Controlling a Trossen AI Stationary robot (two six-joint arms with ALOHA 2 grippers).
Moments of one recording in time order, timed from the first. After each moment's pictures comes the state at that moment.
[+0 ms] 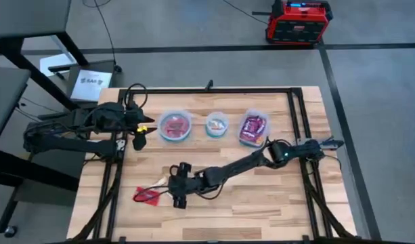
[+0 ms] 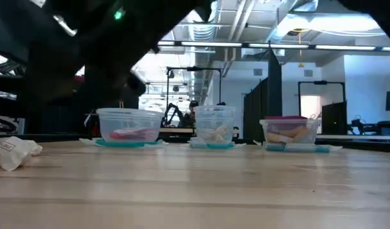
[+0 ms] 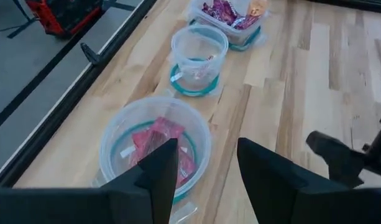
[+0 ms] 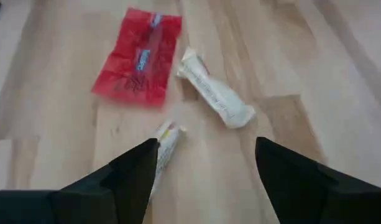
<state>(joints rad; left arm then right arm) 0.11 0.69 0.93 -0.76 -0.25 -0.12 0.31 2.51 2.08 -0.29 0.31 0.30</state>
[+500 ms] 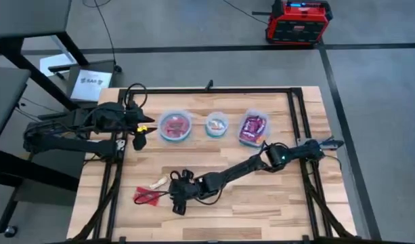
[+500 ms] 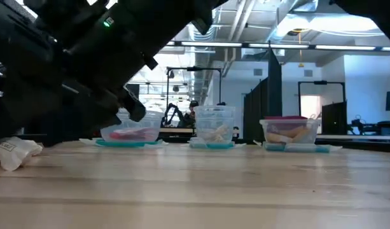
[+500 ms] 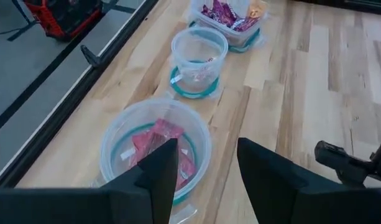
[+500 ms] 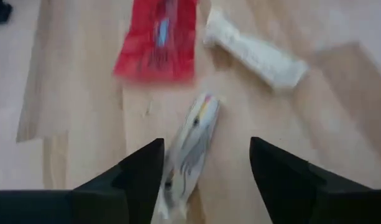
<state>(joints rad) 0.11 0.69 0.93 -0.75 -0.25 -0.11 0.32 2.54 2.08 -0.33 0.22 0.52</state>
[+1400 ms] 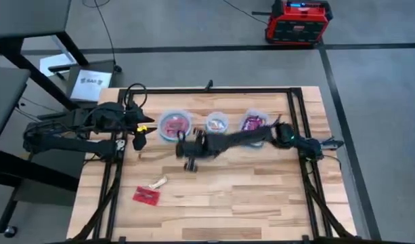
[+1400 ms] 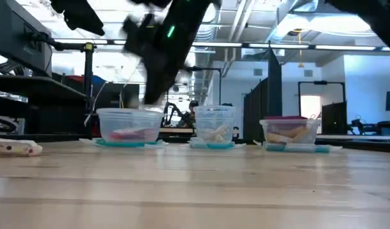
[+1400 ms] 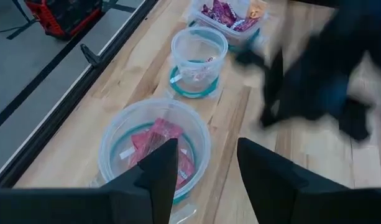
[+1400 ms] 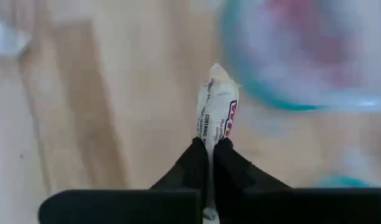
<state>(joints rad) 0.11 0.69 0.93 -0.75 -0.25 -0.12 0.03 2.26 2.08 -0.88 0.35 0.17</state>
